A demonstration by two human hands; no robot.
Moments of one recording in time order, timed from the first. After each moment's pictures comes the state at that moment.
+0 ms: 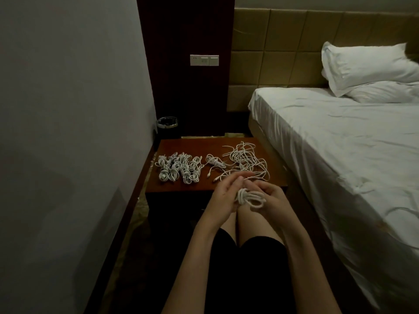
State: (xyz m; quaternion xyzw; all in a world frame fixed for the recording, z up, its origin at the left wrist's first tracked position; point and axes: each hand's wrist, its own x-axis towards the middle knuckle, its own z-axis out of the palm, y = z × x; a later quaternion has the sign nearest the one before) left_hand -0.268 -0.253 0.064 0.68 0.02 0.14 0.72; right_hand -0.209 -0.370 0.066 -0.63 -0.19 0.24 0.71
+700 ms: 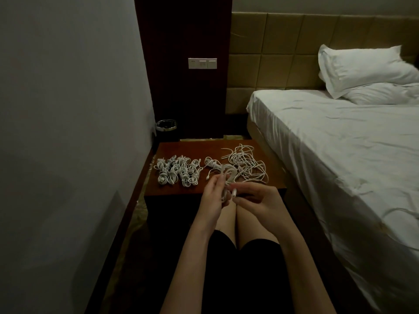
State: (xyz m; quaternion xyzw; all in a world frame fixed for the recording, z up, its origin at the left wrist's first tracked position) left_hand -0.261 -0.242 0.052 0.62 0.15 0.18 0.75; right_hand -0.213 -0.368 0.064 -0.72 -0.35 0.09 0.59
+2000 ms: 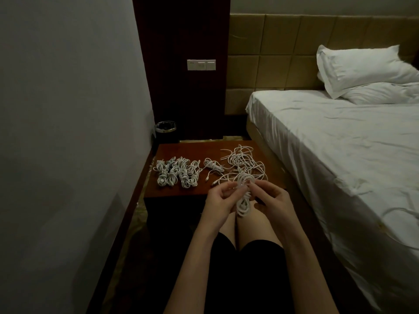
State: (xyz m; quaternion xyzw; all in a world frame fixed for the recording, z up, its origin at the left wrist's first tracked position) left_hand -0.259 -0.247 0.045 0.63 0.09 0.14 0.76; right_hand -0.205 -0.377 0.063 -0.65 -0.14 0.17 0.73
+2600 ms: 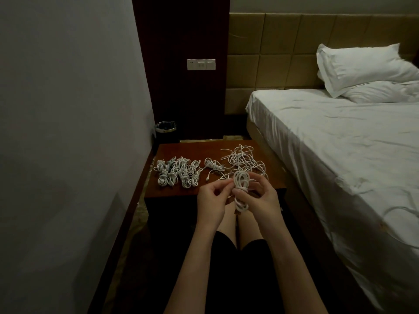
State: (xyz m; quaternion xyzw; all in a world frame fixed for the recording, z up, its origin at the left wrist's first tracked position) left_hand -0.258 -0.242 0.046 0.65 0.15 0.25 0.70; right_hand -0.218 -0.351 0.059 -0.67 -0.16 0.09 0.72
